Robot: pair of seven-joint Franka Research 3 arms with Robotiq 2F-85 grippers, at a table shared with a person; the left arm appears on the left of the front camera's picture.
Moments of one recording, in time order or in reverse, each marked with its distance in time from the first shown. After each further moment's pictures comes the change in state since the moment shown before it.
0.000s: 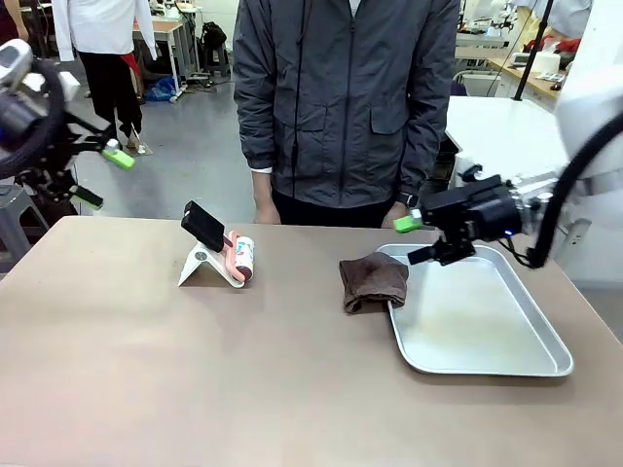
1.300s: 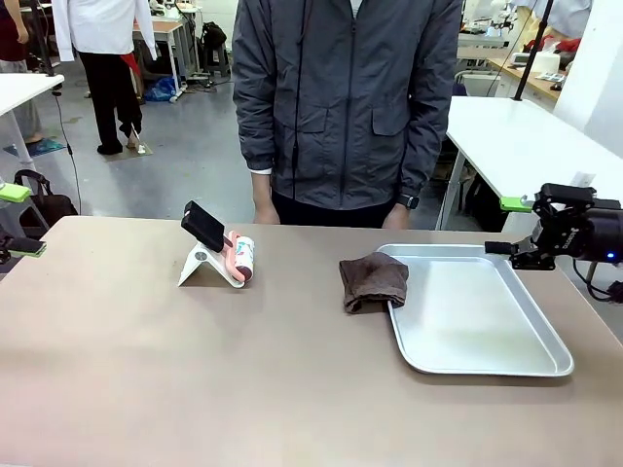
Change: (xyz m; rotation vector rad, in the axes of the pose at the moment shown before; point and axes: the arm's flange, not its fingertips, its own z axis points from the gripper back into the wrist) left arm -0.090 0.110 0.027 -0.480 0.011 -0.066; right arm -0.045 -0.058 0.112 0.305 -0.271 -0.121
